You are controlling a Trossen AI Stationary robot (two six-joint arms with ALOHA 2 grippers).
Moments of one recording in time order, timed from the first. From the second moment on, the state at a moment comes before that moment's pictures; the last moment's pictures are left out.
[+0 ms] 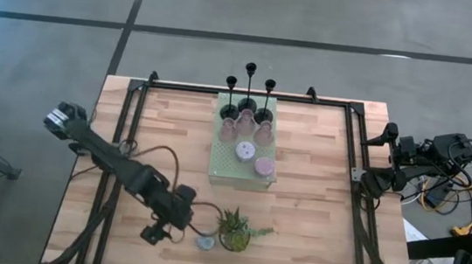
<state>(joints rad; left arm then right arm) -0.53 1.45 1.17 -0.77 0.16 -0.10 0.38 0.03 0.86 -1.10 0.34 0.16</state>
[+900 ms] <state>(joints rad) -0.53 1.76 1.64 -1.08 -0.09 -0.88 0.38 0.03 0.86 -1.10 0.34 0.16</state>
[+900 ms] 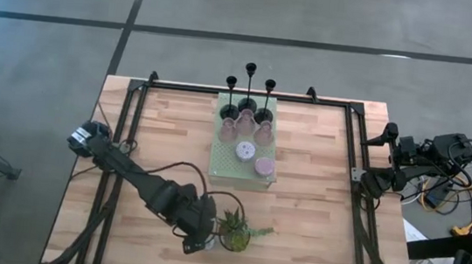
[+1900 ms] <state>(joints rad) -0.53 1.83 1.54 -0.92 0.02 -0.97 0.38 0.03 0.86 -1.10 0.34 0.16</state>
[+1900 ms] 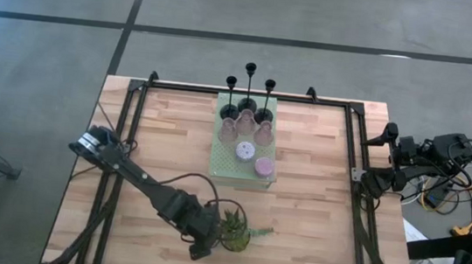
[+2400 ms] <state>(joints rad) -0.49 1.84 1.34 -0.64 0.18 -1.09 0.38 0.03 0.86 -1.10 0.34 0.16</state>
